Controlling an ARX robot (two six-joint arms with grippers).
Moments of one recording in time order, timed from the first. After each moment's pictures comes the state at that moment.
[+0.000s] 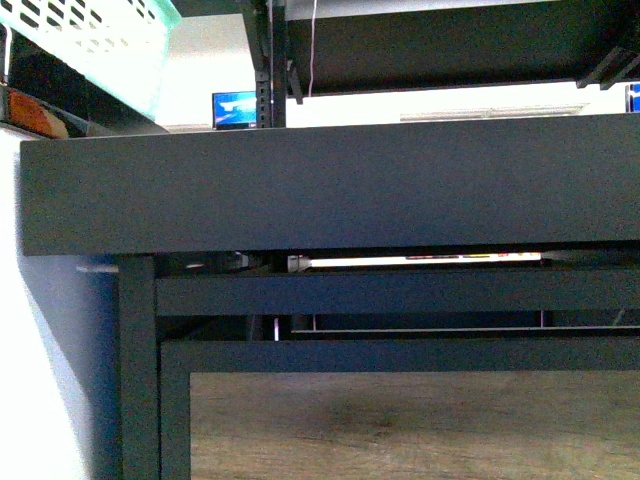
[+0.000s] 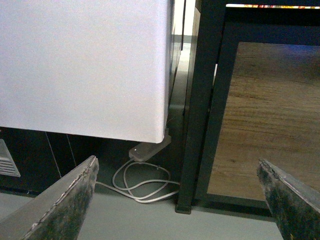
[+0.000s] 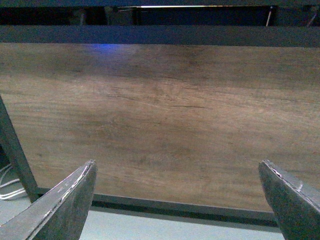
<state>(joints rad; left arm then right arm) 0.00 0.00 0.01 0.00 0.00 0.00 0.00 0.00 0.02 0.00 0.00 0.00</state>
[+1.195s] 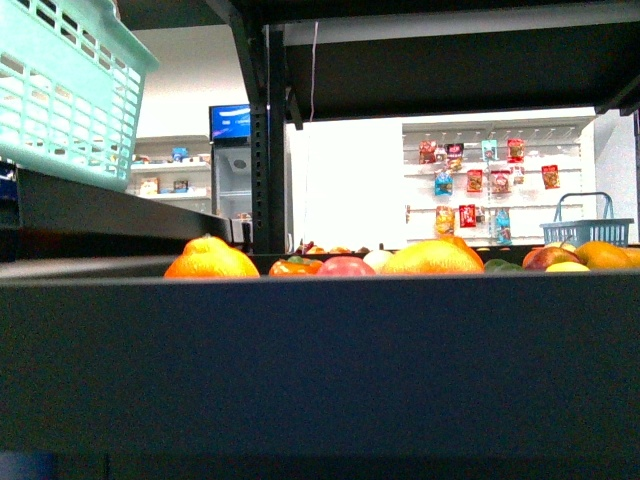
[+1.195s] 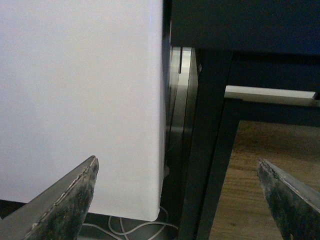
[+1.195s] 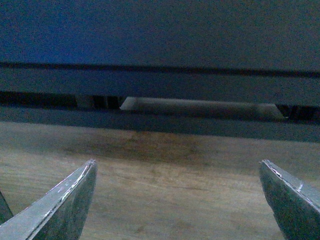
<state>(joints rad) 0.00 0.00 0.01 0.00 0.00 0.00 0.00 0.00 0.02 0.00 0.00 0.00</state>
